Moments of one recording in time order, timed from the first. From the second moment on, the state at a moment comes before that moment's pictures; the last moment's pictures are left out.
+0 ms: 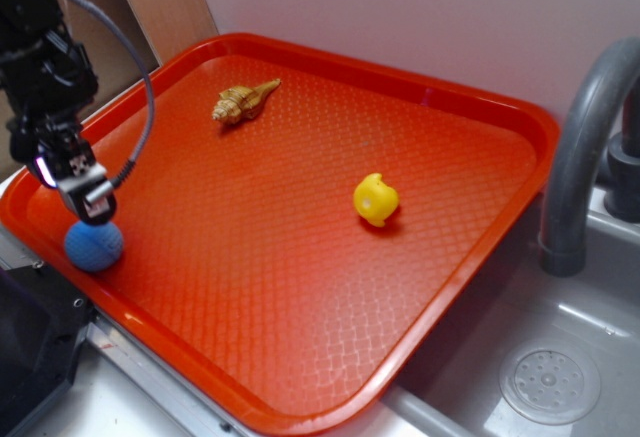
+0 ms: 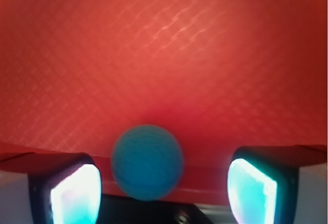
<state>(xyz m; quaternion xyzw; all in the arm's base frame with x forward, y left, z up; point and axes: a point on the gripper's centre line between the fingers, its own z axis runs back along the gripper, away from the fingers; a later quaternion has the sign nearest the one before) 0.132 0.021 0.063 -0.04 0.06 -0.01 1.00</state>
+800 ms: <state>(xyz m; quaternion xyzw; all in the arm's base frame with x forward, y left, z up) 0.126 0.001 0.021 -0.08 0.11 -0.04 0.99</state>
